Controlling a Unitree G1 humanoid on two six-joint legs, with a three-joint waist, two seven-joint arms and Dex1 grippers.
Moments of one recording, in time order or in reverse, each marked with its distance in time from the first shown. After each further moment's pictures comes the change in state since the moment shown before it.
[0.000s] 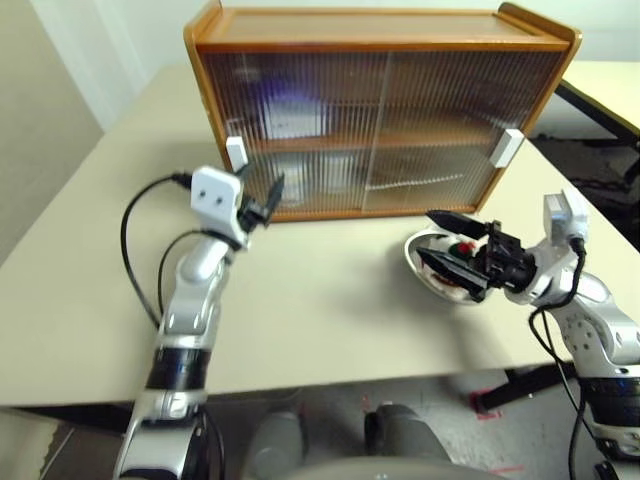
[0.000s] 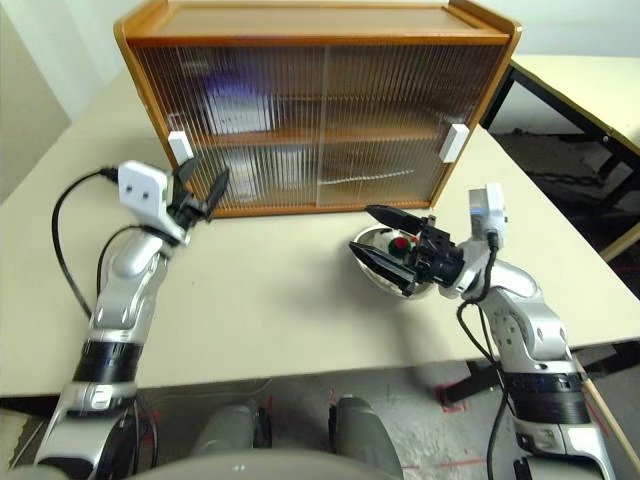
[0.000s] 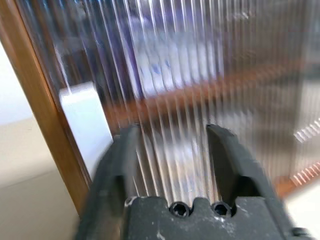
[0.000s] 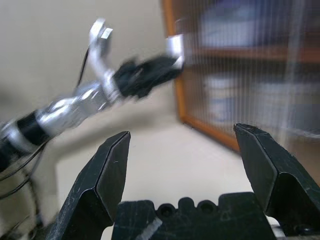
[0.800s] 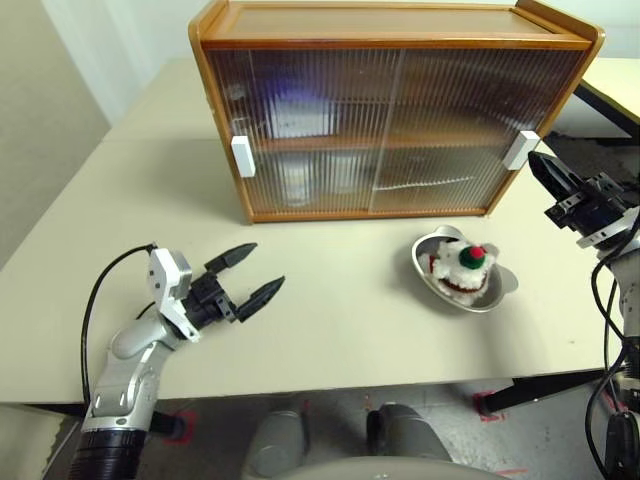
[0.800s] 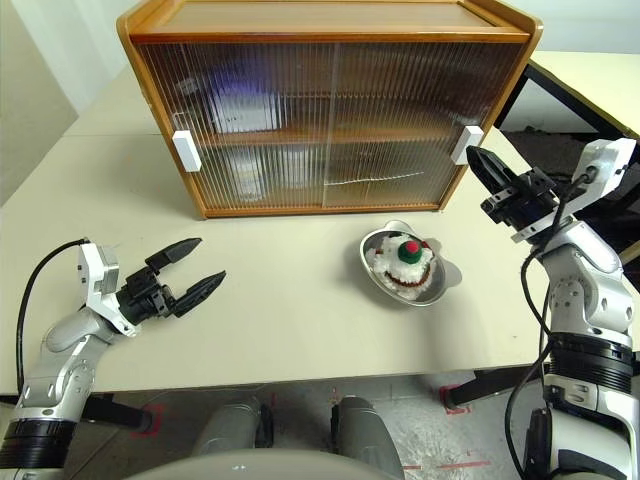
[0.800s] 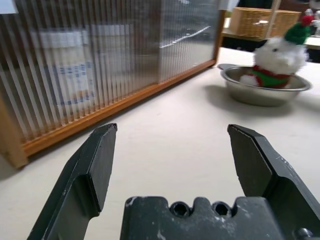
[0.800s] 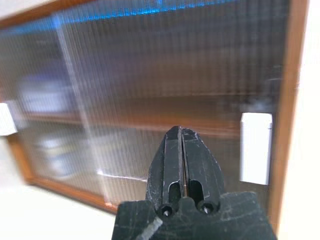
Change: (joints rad) left arm 0.311 0.199 0.065 -0.046 -0.334 -0.025 -0.596; right arm -0.179 -0.068 -0.253 0.259 -0.102 -0.061 -0.336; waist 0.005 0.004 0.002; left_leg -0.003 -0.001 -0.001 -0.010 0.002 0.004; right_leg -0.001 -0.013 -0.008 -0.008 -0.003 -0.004
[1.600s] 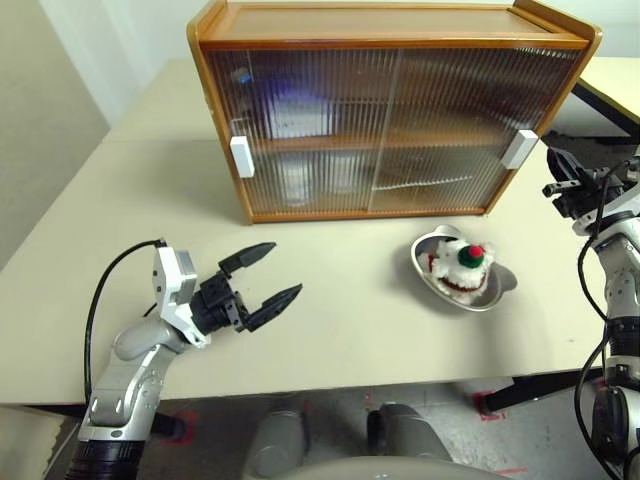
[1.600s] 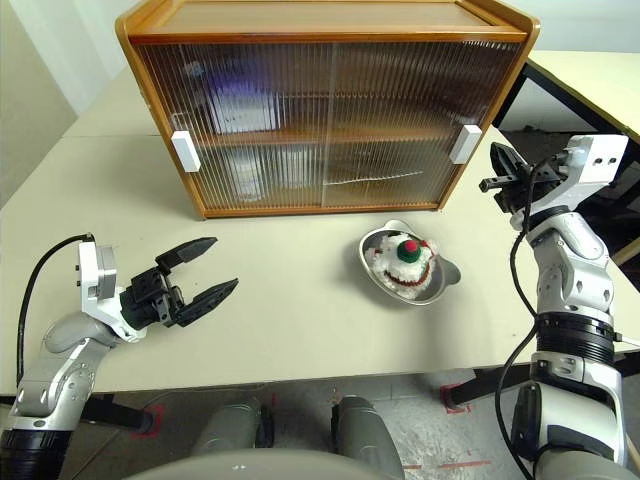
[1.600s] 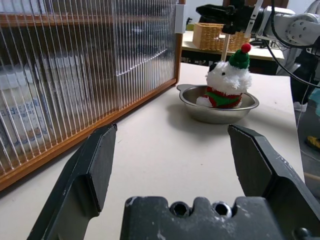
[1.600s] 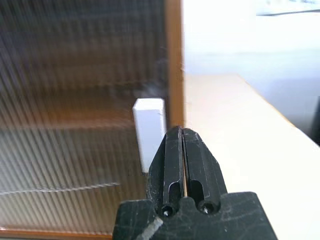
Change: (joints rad) left arm 0.025 0.012 -0.035 -0.166 -0.046 0.072 -0.005; right arm -0.098 0.004 0.007 0.190 -0.187 -0.077 -0.250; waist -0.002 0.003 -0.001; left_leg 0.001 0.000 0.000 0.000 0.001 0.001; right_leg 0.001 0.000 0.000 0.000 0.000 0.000
